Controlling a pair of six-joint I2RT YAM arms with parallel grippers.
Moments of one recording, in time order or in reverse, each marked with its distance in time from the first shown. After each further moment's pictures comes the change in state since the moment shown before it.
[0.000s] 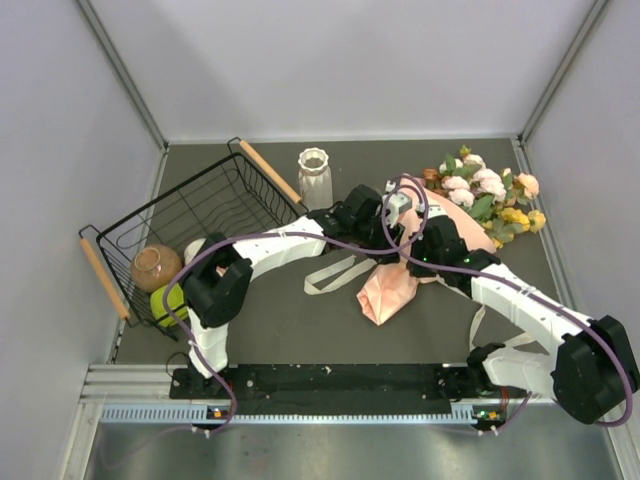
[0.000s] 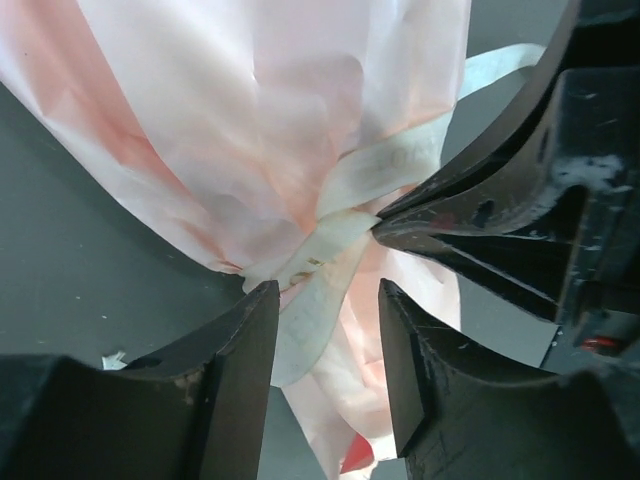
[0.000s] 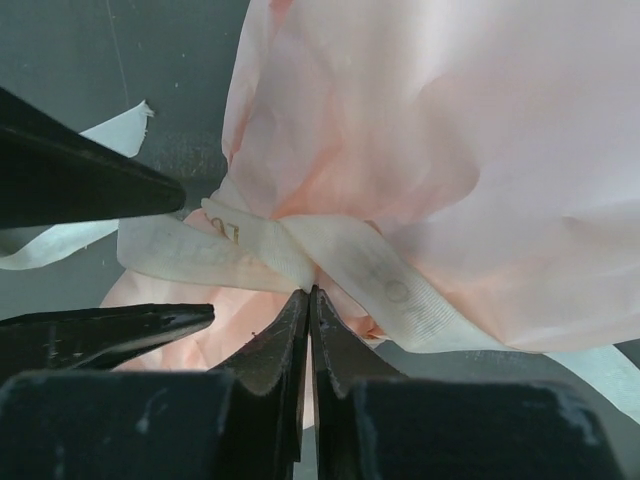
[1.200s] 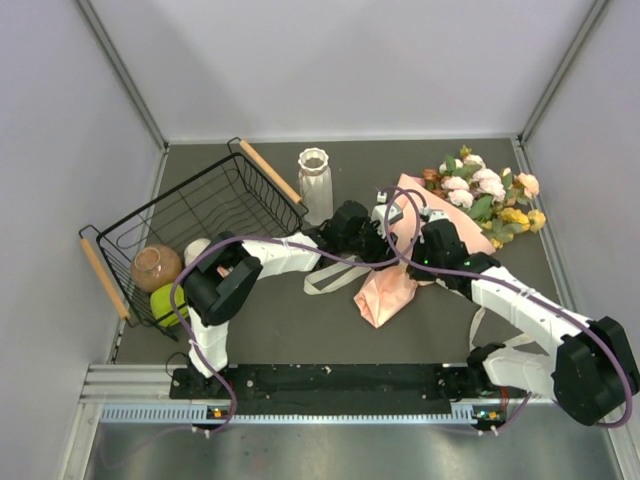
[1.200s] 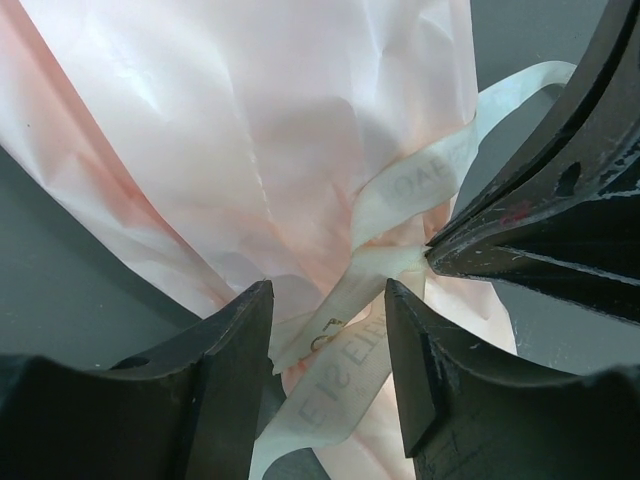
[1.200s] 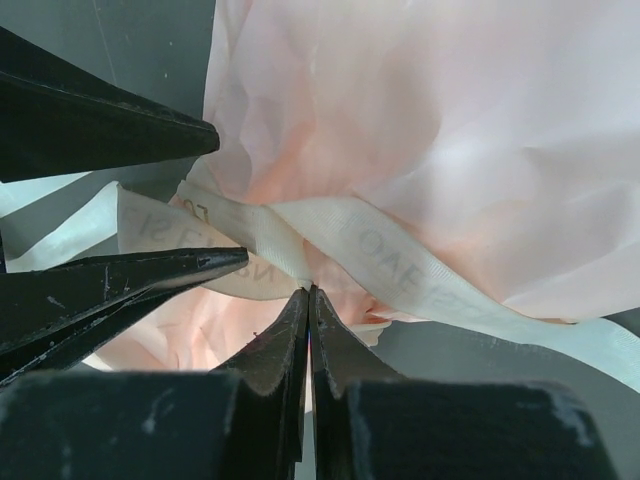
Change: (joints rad) left arm 0.023 0.017 -0.250 0.446 0.039 0.081; right arm -0.006 -0.004 -0.033 0.009 -0.009 0.071
